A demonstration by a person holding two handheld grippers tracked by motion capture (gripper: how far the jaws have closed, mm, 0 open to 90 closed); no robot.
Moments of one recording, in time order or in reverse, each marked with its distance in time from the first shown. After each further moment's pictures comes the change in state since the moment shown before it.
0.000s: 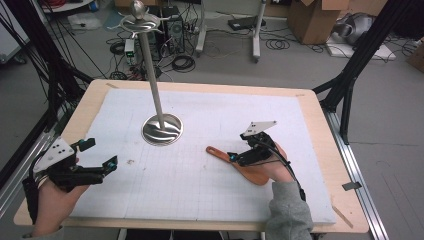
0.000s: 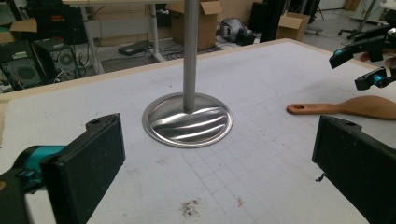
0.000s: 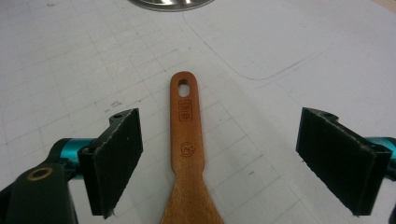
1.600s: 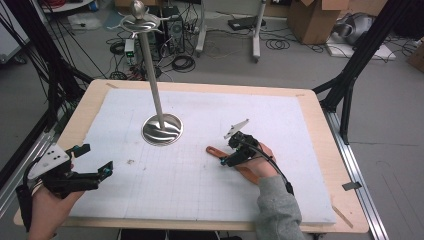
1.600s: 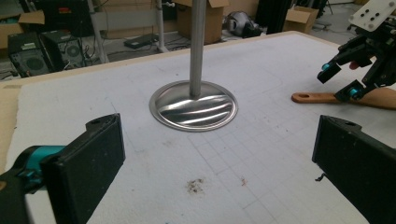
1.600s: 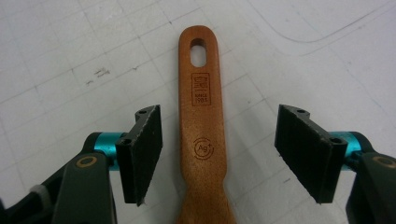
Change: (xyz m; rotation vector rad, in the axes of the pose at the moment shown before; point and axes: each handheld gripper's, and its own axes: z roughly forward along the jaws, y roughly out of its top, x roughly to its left) left arm 0.001 -0.010 -0.013 0.024 0.025 -0.010; right arm 0.010 0.014 0.045 0.279 0.016 -0.045
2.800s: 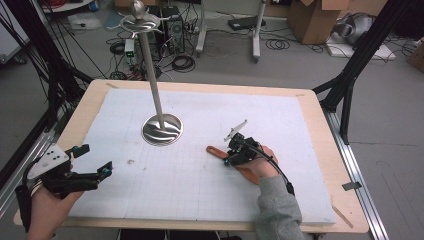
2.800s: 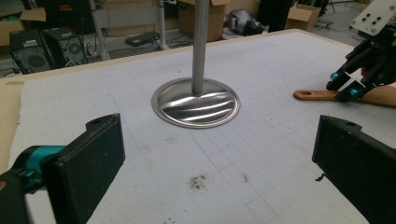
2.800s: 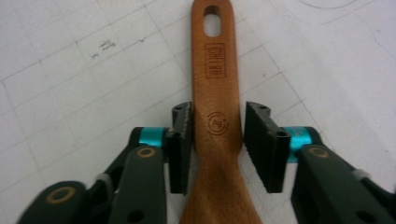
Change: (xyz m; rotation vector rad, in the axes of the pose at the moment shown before) left arm 0.002 -0.002 0.000 0.010 0.005 -0.002; right arm 0.002 -0.003 0.000 0.085 0.035 0.022
